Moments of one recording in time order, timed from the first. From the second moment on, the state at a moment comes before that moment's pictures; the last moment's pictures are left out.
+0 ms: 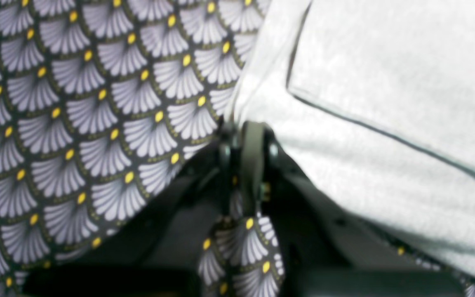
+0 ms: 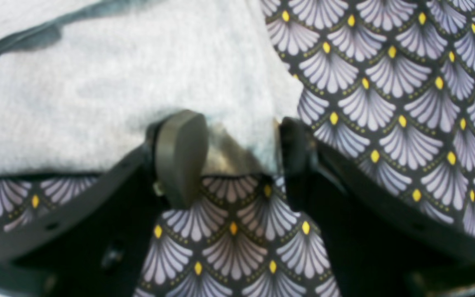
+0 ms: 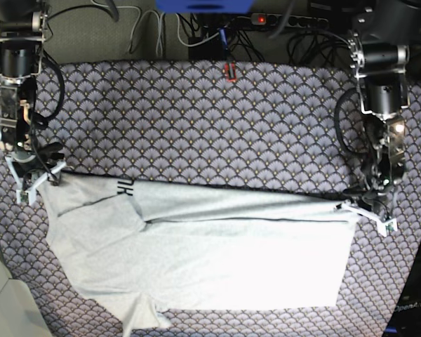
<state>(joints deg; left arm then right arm) -21.3 -17.8 -9.2 53.3 -19.5 -0.8 27.0 7.3 24.5 7.1 62.3 16.6 8.9 -27.3</state>
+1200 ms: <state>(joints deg) -6.1 -21.5 -12.6 76.7 -20.5 -1.8 40.6 -11.2 27.9 7.0 83.1 16.0 9.1 -29.1</state>
